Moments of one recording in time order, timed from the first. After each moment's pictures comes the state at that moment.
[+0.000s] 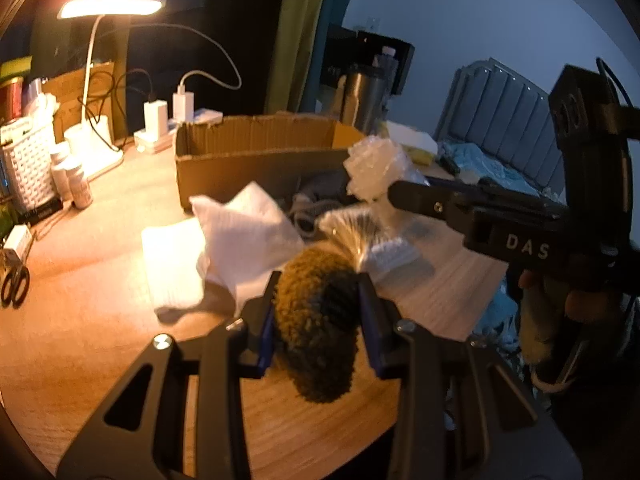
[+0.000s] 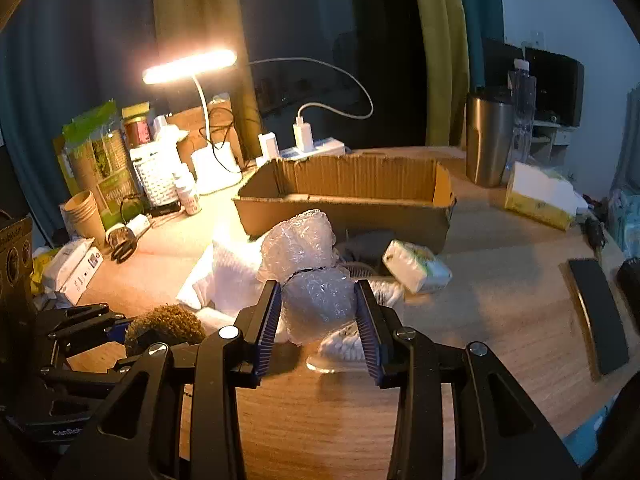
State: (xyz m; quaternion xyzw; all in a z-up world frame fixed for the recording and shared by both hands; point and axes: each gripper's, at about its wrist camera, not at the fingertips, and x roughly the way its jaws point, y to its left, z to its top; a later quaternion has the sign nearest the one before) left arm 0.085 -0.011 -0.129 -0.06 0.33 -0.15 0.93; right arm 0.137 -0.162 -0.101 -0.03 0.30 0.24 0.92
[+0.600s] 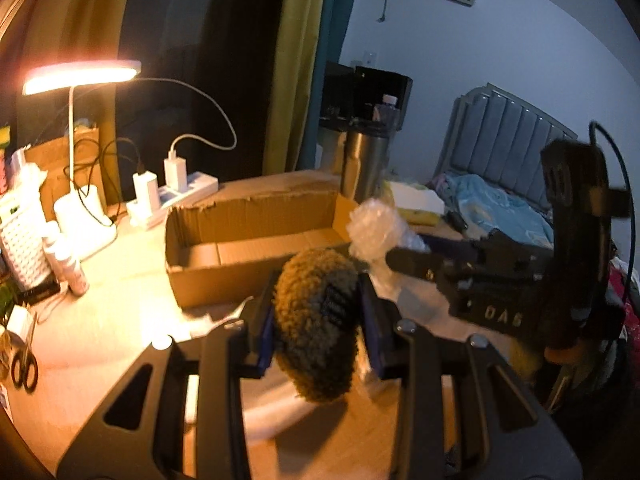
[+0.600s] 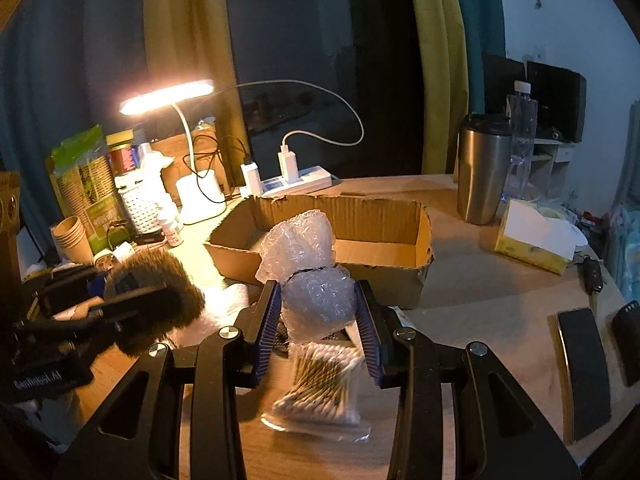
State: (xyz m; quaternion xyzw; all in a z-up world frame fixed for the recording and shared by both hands) left arm 0.145 -0.019 -0.078 -0.05 0.27 -0.15 0.95; right arm 0.189 -0.180 -0.083 -0.03 0.28 0.24 0.93
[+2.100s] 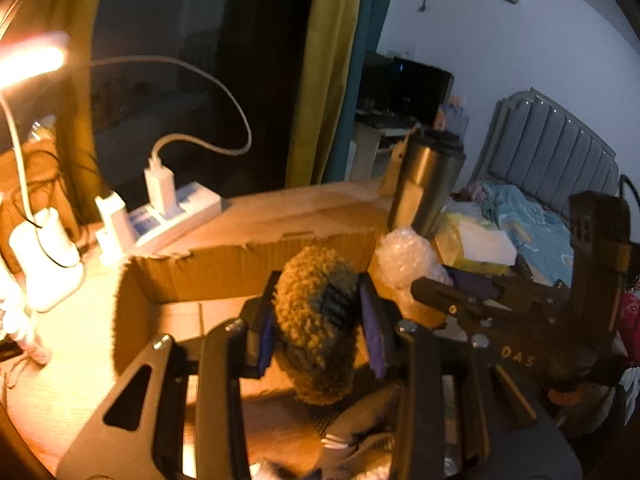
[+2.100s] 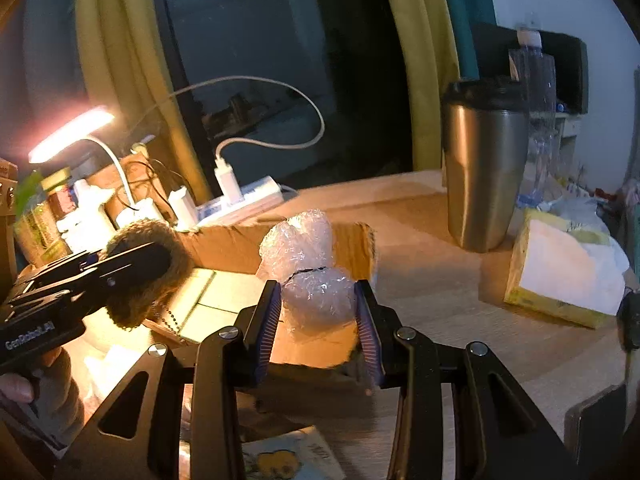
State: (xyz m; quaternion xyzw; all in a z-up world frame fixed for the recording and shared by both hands) left arm 0.306 -0.038 -0.098 -0.07 0.31 -0.10 0.94; right arm 0.340 -0.211 -0.114 0.02 0.31 0.24 0.92
